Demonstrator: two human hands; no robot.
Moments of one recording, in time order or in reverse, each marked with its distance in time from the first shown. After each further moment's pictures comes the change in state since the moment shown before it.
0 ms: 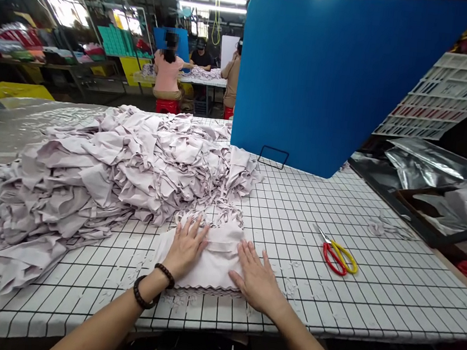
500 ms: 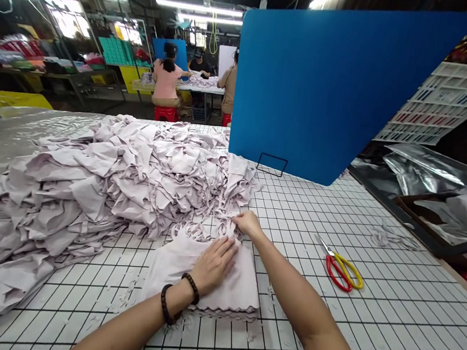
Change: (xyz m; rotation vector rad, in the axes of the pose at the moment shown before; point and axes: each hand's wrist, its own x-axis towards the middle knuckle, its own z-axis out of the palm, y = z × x) left_hand 0.032 0.055 0.032 -0.200 -0.003 0.330; right_hand 0.187 0.047 -0.002 0.680 0.044 0.516
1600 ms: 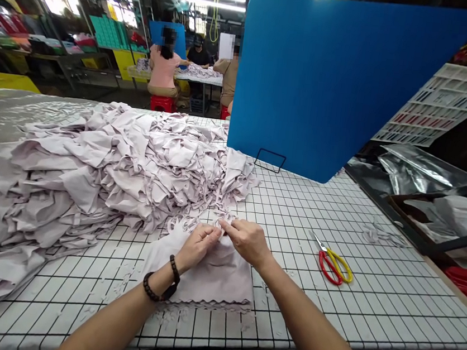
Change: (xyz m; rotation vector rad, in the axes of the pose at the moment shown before) left_hand 0.016 -0.015 -0.054 -0.820 0.144 -0.389; right_hand -0.099 -0.006 -0.029 -0.703 0.249 -1.025
